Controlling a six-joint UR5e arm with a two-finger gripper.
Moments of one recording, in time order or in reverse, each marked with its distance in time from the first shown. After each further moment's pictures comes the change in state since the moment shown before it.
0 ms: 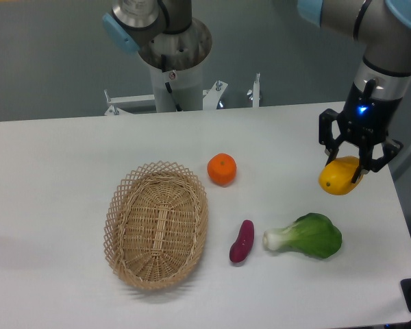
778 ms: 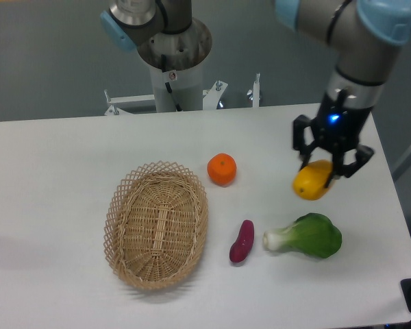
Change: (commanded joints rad) arm -0.184 0.044 -0.104 0.083 0.034 -0.389
